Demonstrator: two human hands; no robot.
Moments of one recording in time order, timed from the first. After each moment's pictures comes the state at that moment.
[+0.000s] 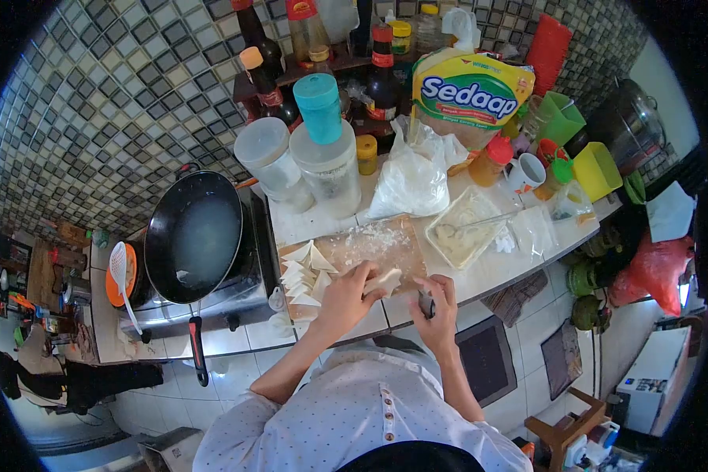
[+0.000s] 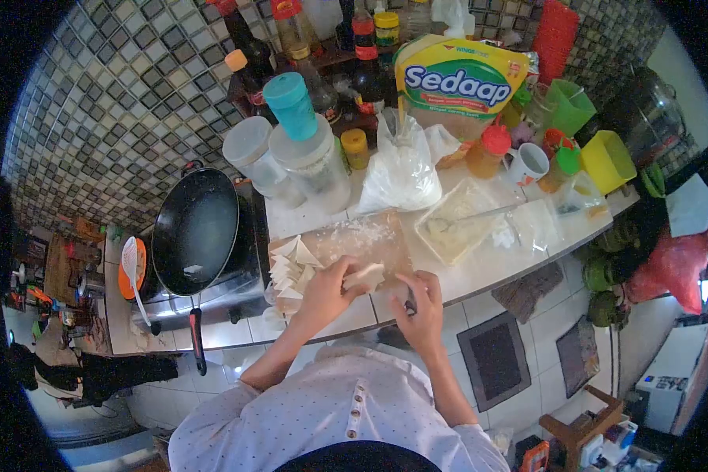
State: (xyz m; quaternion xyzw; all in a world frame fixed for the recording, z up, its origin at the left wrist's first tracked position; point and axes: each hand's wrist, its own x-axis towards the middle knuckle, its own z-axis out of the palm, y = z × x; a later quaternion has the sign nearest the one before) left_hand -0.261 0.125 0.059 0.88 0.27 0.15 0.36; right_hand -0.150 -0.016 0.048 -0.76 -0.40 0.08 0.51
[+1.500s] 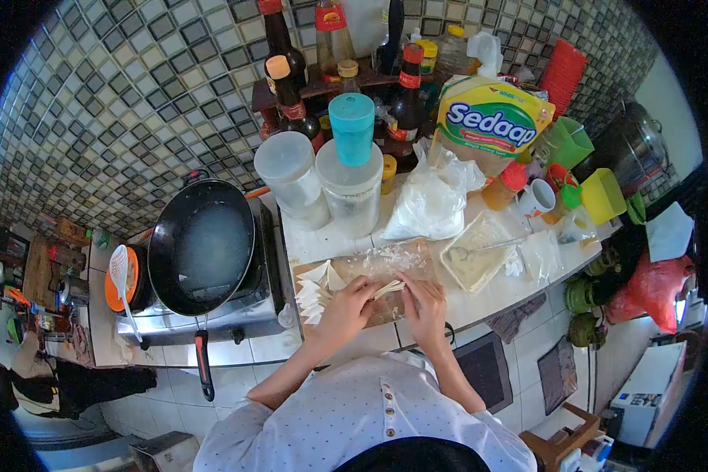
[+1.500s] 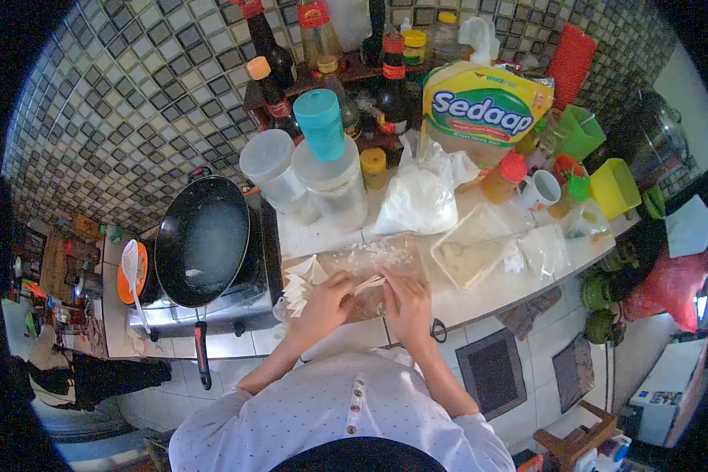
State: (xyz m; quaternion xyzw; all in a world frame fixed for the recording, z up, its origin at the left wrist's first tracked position) left_hand -0.277 0.158 0.059 0.89 0.20 0.17 0.37; right_hand -0.150 0.050 0.047 -0.75 -0.50 0.03 0.44
